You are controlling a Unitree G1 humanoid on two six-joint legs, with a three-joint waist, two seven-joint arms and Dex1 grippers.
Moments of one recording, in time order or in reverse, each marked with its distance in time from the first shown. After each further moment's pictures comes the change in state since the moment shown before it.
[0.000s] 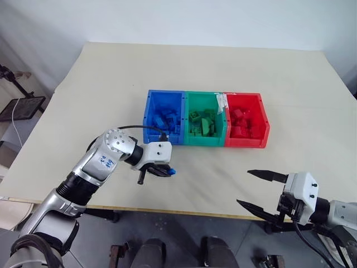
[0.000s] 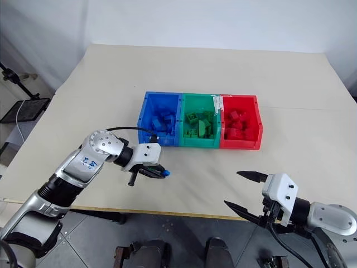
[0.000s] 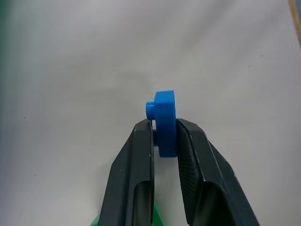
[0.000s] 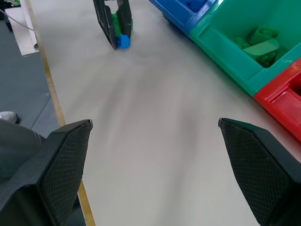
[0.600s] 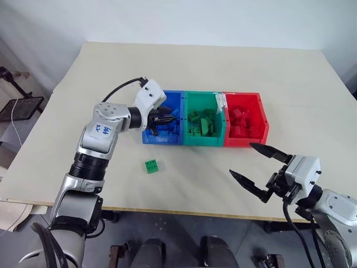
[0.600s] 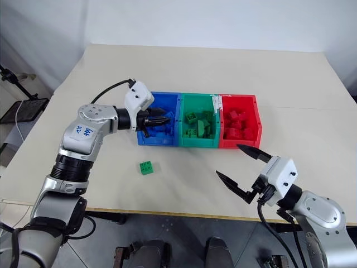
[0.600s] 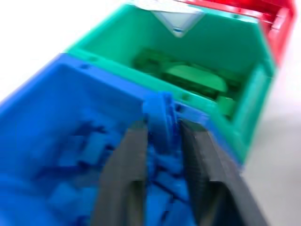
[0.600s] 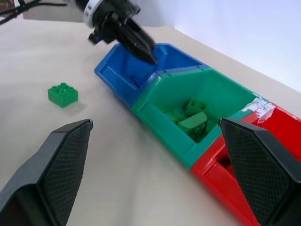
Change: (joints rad) left arm -0.177 -0.212 0.307 0.170 -0.072 0.155 0.449; right arm -0.155 0.147 0.052 0.001 -0.037 -0.082 -0.156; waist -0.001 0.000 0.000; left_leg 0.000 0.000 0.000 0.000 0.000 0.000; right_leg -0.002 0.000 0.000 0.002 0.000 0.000
